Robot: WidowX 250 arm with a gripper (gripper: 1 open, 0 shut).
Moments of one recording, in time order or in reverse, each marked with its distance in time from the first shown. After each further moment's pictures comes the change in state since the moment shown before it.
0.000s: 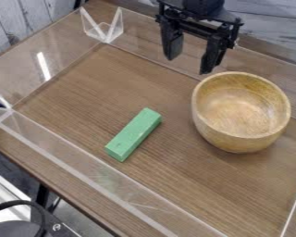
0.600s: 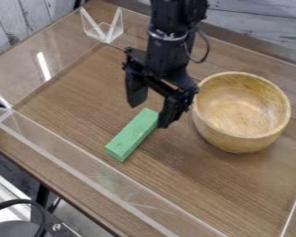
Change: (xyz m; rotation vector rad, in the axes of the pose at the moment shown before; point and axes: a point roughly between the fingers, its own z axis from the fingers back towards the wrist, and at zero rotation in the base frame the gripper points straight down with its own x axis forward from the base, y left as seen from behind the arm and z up) arm -0.056 0.012 -0.048 0.096 0.039 -0.103
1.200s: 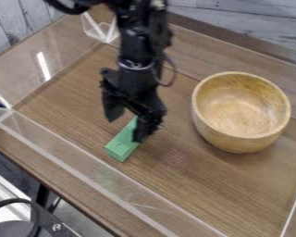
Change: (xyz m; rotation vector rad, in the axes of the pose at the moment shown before) arm -0.013 0.033 -0.036 0.028 -0.057 0.031
